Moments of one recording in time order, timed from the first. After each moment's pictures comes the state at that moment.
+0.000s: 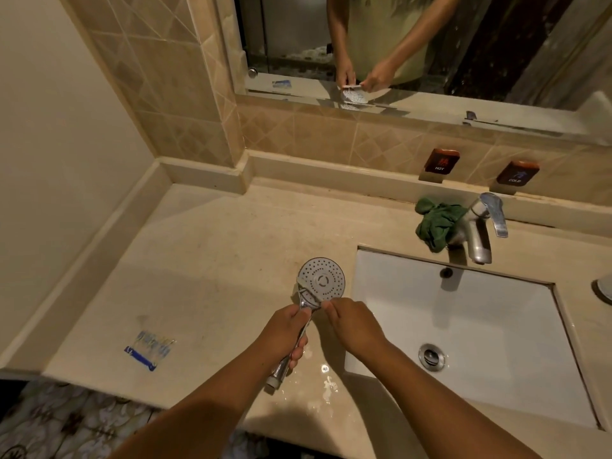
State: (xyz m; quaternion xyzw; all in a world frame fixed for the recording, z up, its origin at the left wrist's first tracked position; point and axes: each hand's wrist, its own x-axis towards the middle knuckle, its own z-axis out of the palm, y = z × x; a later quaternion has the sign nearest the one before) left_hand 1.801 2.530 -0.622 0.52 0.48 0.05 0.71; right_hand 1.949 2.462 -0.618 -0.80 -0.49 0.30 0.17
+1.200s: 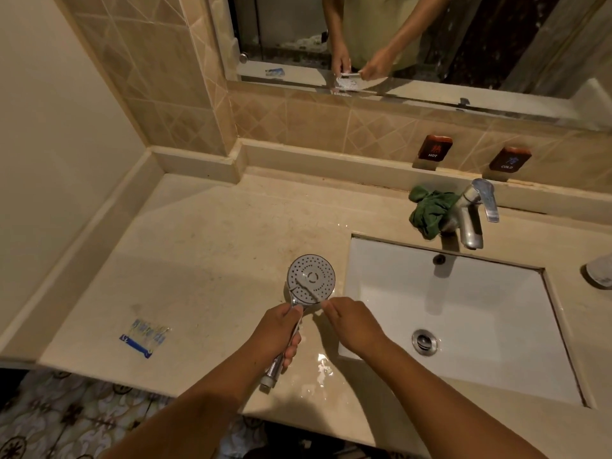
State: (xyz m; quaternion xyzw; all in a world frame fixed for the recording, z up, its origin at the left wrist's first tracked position) left_hand 1.791 2.513 -0.626 0.50 0.50 0.04 0.71; right_hand 1.947 2.436 -0.624 -0.79 -0.49 0.33 0.17
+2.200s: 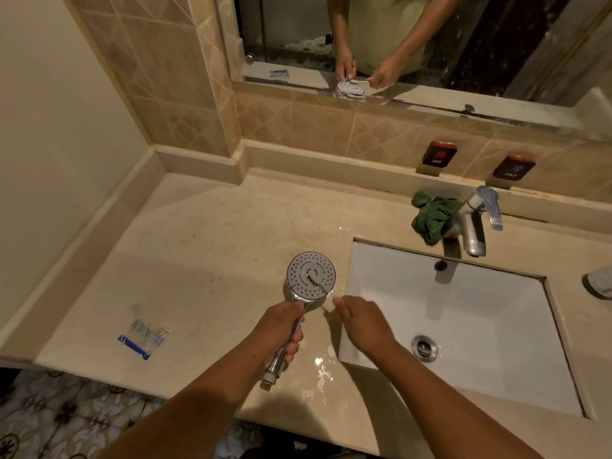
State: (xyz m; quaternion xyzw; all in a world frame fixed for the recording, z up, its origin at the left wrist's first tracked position) left_hand 1.797 2.525 -0.620 0.41 0.50 0.03 0.76; right_hand 1.963 2.435 -0.627 -0.81 -0.47 0.29 0.18
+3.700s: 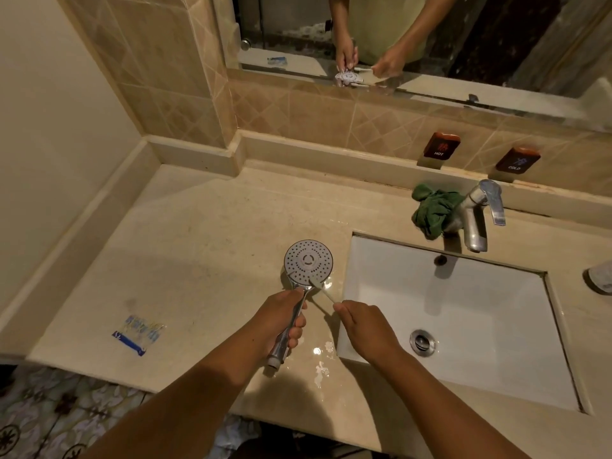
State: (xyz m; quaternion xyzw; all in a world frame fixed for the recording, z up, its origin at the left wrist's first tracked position) left_hand 1.809 2.538 -0.625 0.36 0.50 0.01 0.79; right_hand 1.970 2.418 -0.652 -0.81 -0.49 0.27 0.18
